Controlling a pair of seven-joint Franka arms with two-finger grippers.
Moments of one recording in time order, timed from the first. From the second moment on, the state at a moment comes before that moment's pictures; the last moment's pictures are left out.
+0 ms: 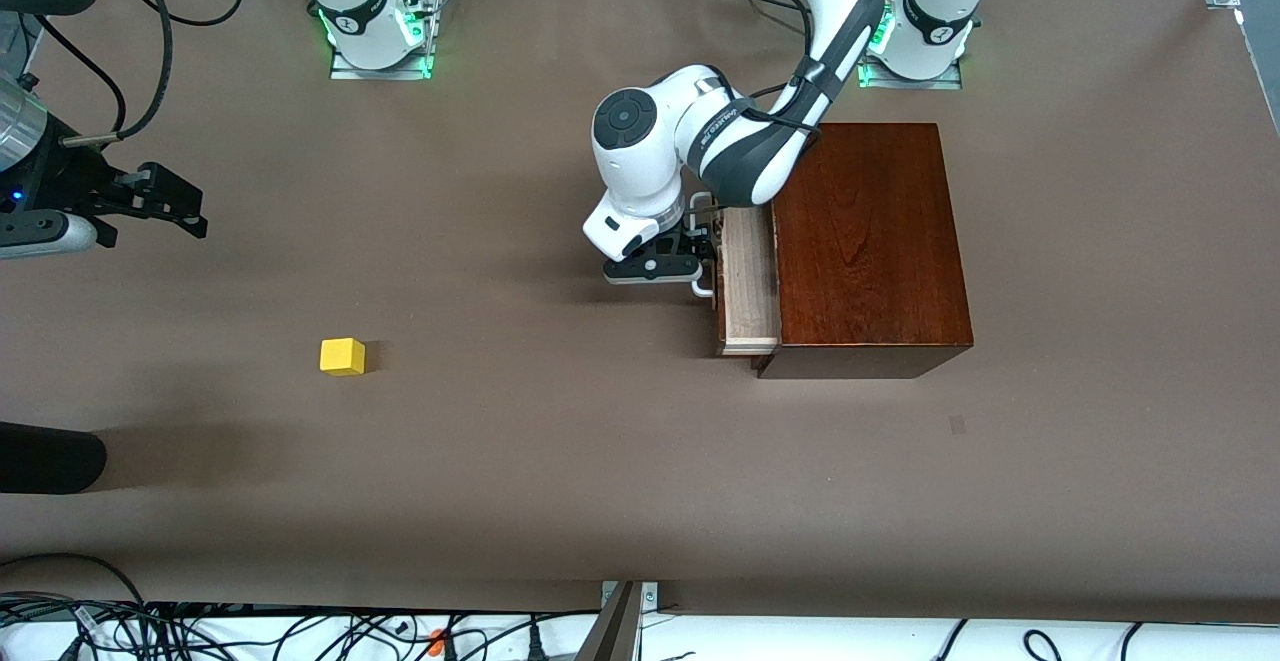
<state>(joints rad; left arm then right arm) -0.76 0.66 -0.05 -1.46 0.20 2.06 -0.90 0.18 0.11 -0.14 -1.52 0.02 1.68 -0.08</state>
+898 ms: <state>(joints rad) -0.76 0.67 -0.06 -1.43 0.19 2.00 -0.89 0.18 0.11 -0.14 -1.52 0.02 1.68 -0.08</state>
